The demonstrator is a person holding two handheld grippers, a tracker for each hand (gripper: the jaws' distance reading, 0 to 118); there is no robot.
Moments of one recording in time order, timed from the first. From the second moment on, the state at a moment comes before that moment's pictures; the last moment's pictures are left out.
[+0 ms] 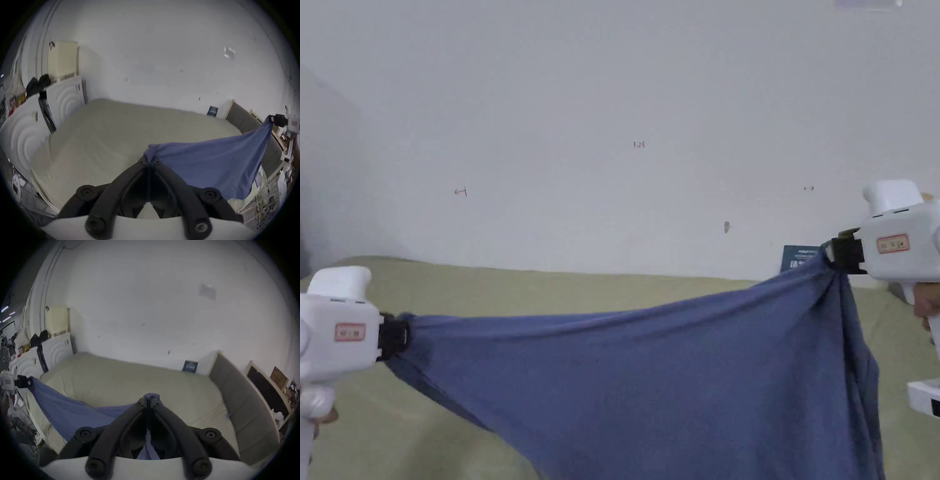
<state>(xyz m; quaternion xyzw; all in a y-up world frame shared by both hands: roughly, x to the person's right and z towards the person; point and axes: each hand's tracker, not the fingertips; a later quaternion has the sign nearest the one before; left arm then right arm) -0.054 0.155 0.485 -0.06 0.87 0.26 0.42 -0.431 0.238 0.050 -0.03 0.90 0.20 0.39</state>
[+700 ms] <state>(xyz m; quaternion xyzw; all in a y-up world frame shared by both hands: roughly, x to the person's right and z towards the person) -0.134 0.305 0.485 -0.07 0.91 0.17 0.38 -0.435 0.325 0.037 -0.01 0.89 0.11 0.44</state>
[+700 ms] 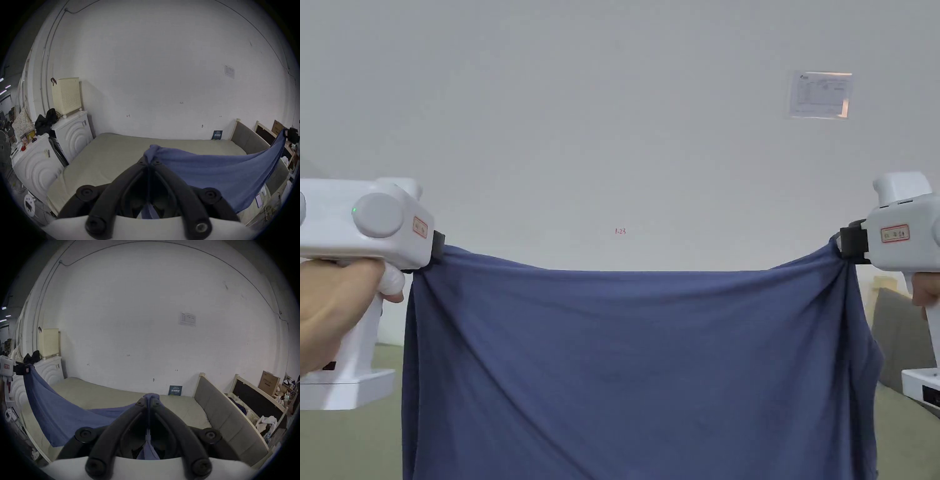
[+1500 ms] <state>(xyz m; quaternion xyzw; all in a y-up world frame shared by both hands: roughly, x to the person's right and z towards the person) -0.314 0.343 0.556 -0.09 0.93 0.12 0.33 -0.600 0.395 0.140 0.03 0.87 0.10 0.48</state>
